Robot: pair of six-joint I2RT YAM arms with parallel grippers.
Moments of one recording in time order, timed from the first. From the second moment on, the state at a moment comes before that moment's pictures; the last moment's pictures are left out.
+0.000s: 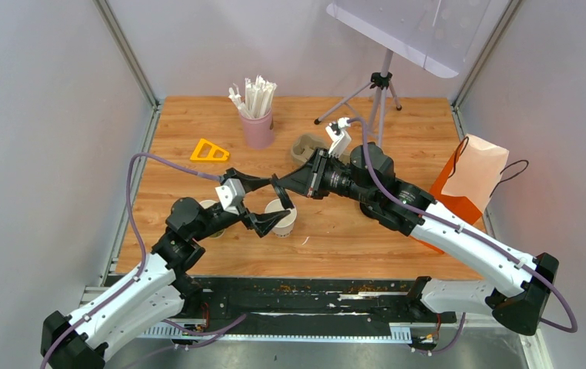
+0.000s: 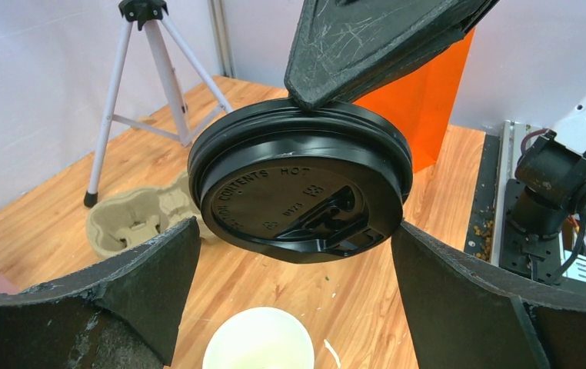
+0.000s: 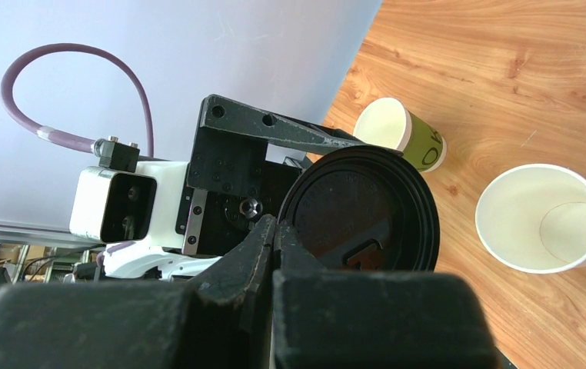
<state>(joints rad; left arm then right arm) -0.67 0.68 0.47 0.39 0.45 -0.04 0.92 1.17 1.18 -0.17 -0.17 0.95</state>
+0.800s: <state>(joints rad) -0.67 0.67 0.48 0.34 0.46 -0.03 0.92 1.14 1.14 -0.16 -0.13 0.96</state>
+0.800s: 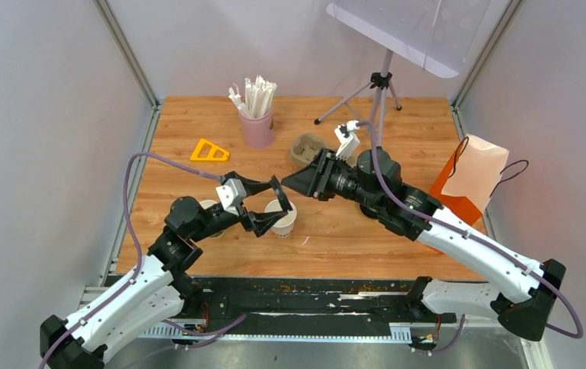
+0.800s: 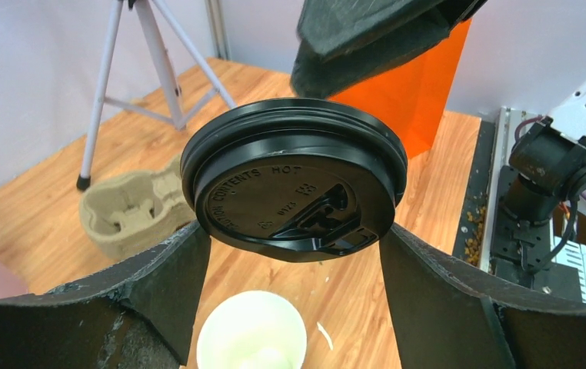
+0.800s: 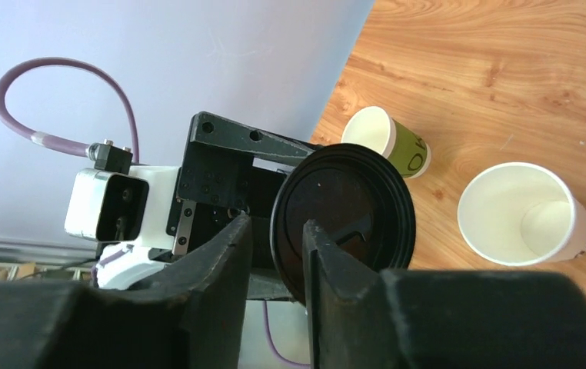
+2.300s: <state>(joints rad) -0.76 1.65 1.52 -1.15 0.04 -0.11 0.92 0.78 1.10 -0.61 0.26 0.59</state>
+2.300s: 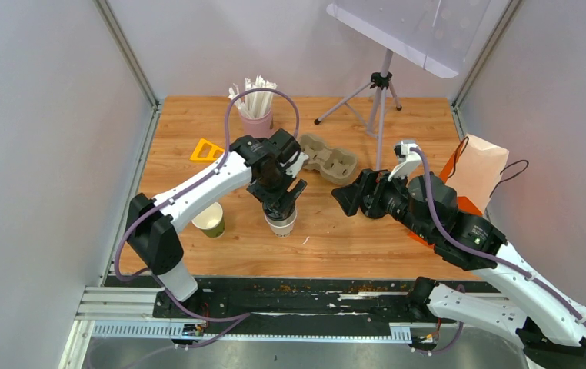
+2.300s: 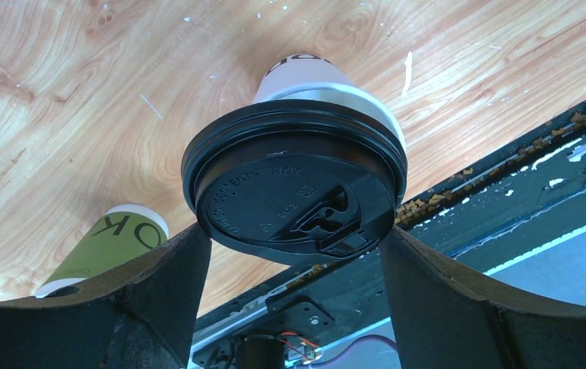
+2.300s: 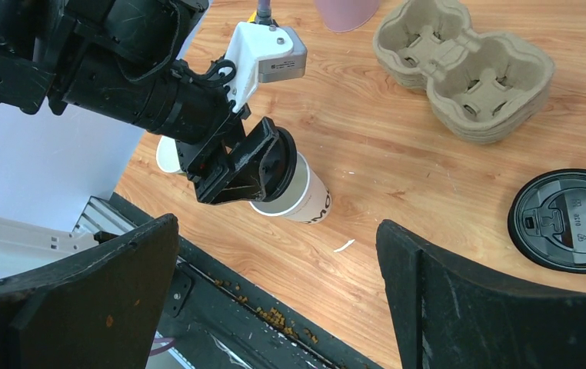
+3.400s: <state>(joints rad) -0.79 1.75 1.55 -1.18 0.05 -0.10 0.92 0.80 1.10 -0.60 0.26 0.58</state>
